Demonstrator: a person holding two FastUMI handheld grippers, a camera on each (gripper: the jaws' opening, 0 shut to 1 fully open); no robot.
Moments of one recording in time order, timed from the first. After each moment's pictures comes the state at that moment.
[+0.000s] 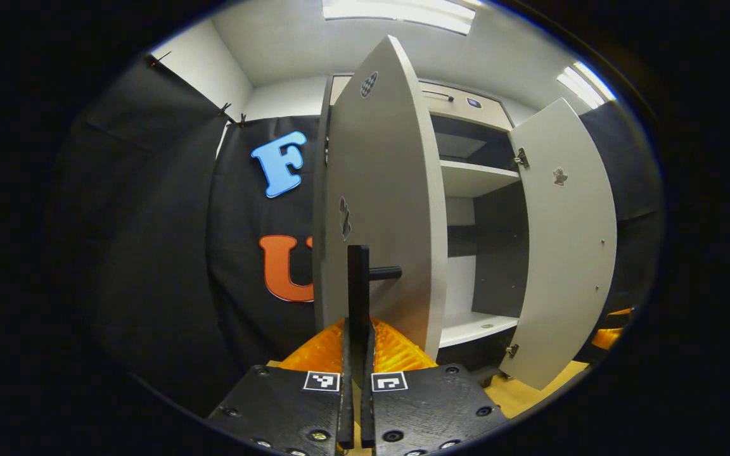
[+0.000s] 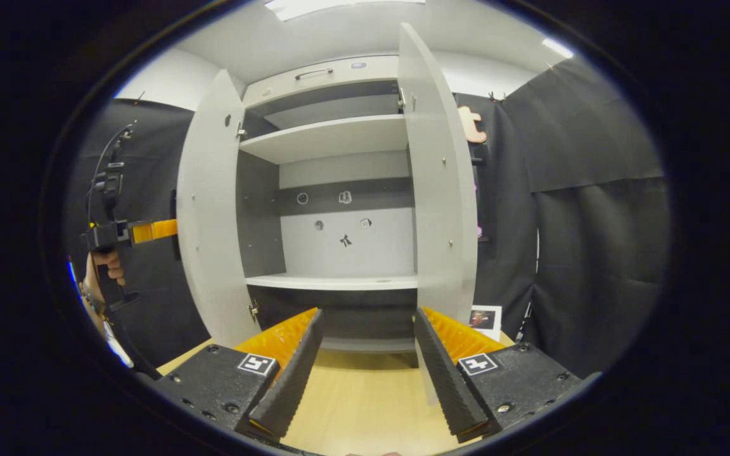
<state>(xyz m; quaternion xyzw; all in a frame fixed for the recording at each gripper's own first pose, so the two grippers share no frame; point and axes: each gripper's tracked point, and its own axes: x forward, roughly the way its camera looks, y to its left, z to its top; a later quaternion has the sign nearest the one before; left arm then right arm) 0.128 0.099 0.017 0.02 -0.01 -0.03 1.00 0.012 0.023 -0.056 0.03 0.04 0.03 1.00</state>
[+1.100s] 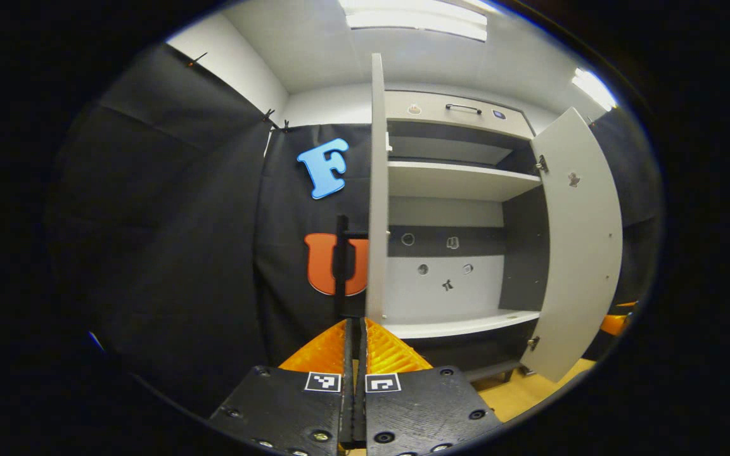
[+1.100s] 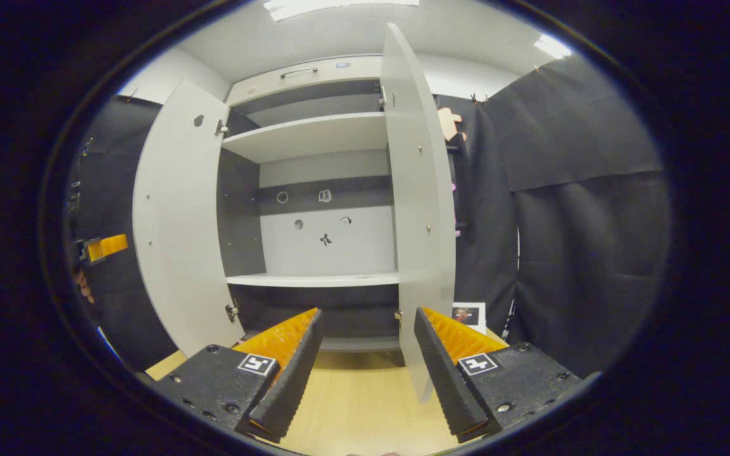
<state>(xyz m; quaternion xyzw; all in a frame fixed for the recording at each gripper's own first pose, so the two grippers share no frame) 0.060 0.109 -0.017 -0.03 -0.02 0.01 1.00 0.010 0.009 -0.065 0.03 0.02 -0.02 1.00</state>
